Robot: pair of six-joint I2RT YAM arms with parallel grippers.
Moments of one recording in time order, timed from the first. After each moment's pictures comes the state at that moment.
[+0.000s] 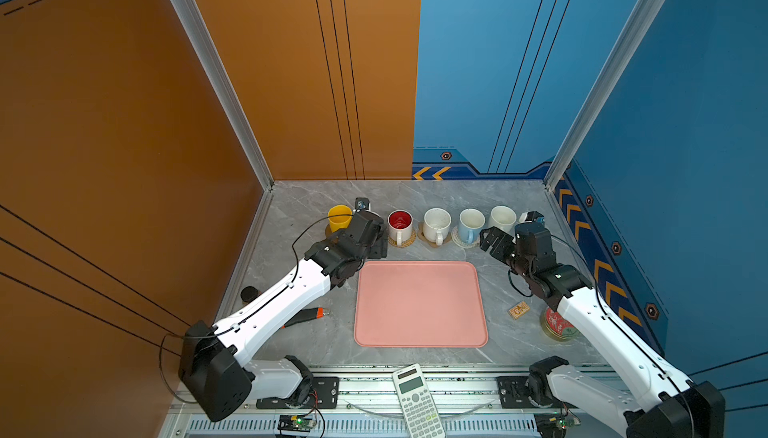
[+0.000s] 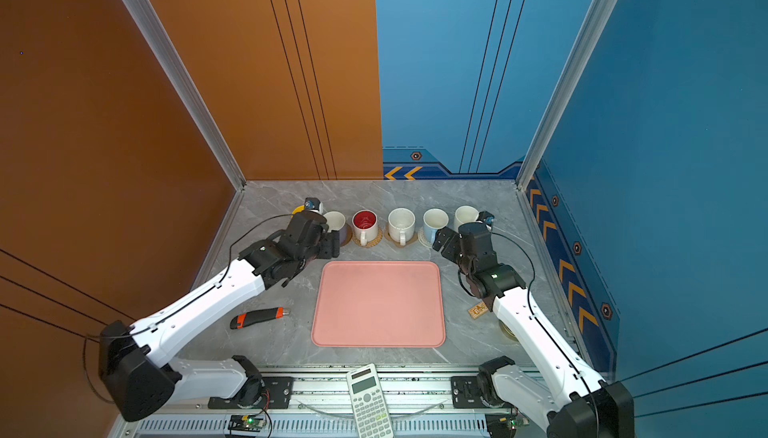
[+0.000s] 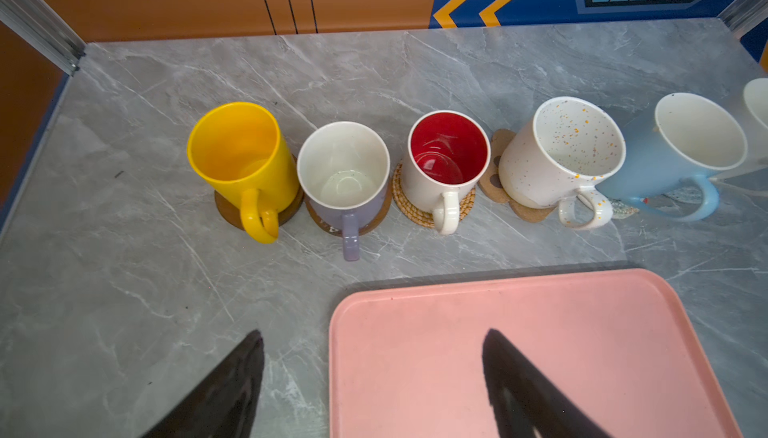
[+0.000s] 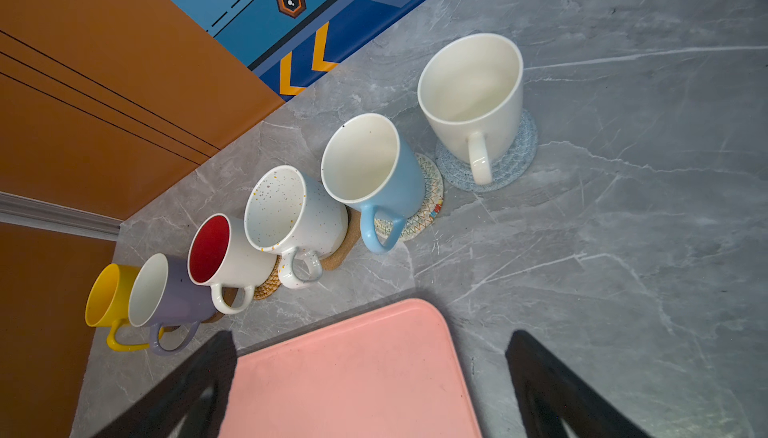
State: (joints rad) left arm -0.63 1.25 1.10 -0.57 -0.42 -0.42; right arm 0.33 1.03 0.84 -0.41 0.17 0.73
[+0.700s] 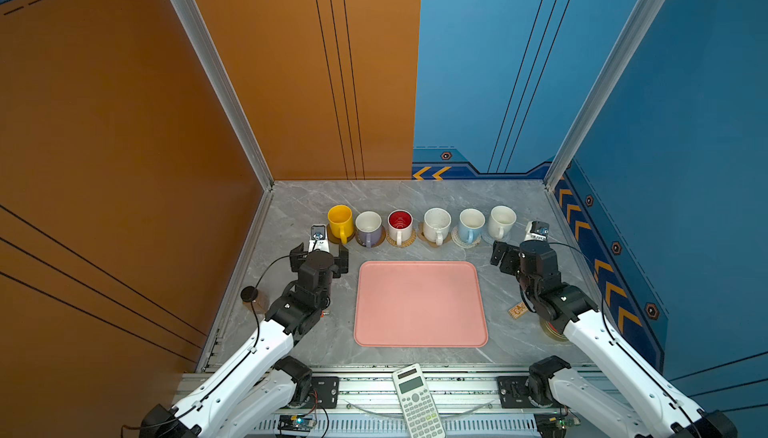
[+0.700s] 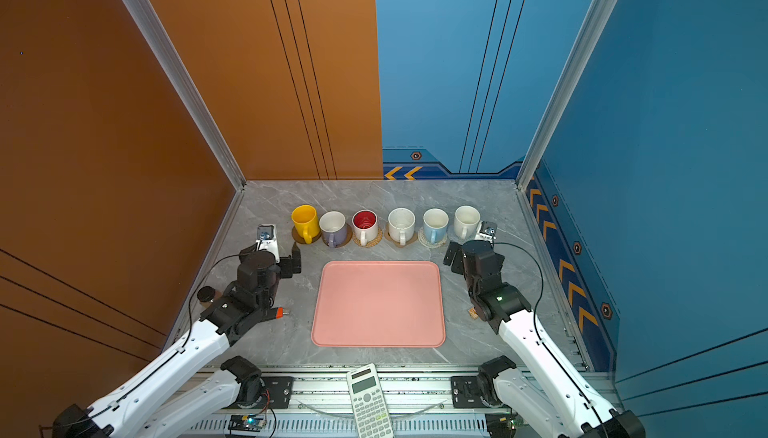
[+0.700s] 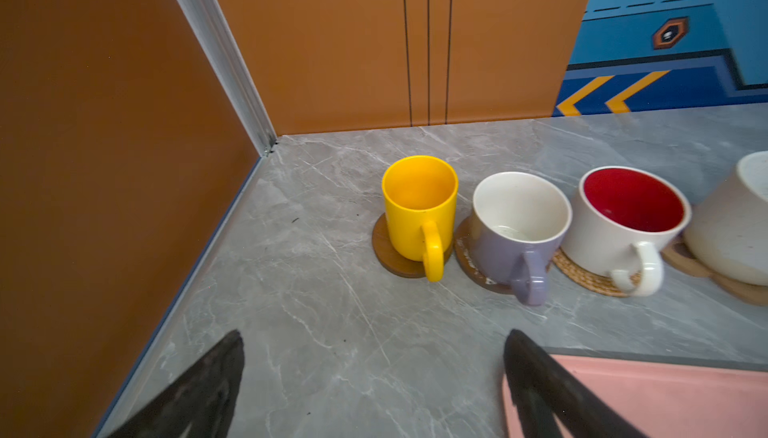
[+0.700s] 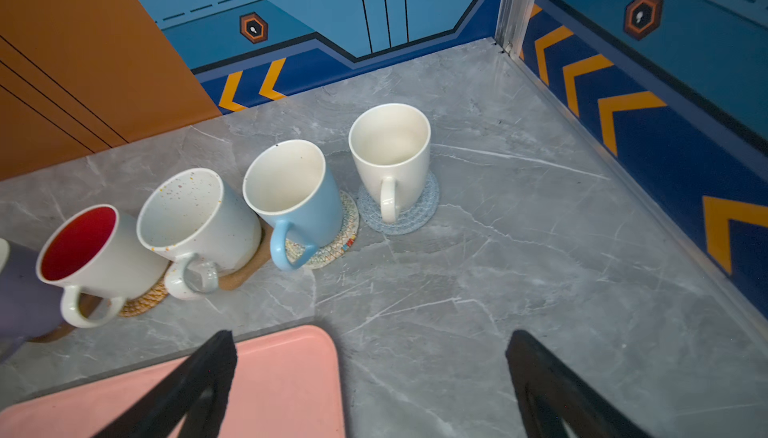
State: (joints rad) left arm -0.47 0.83 0.53 -0.05 -0.66 -0.08; right arm 0.35 0.85 0.64 -0.31 0.42 0.37
